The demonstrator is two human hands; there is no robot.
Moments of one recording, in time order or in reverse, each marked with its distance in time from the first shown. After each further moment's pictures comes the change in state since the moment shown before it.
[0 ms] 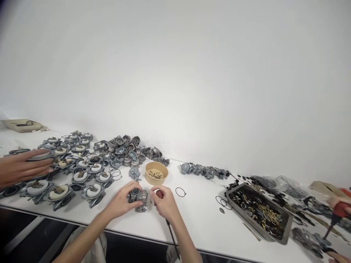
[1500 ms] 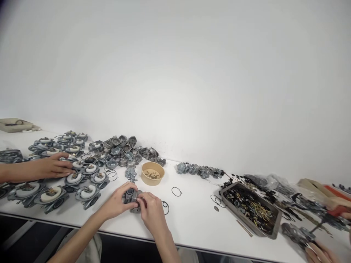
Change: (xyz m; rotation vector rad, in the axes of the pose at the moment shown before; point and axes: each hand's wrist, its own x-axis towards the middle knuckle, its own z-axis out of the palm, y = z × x) left_hand 0.002 -0.010 0.000 -0.028 -0.042 -0.002; right_hand -0.016 0.018 0.038 -0.572 0.128 -0.439
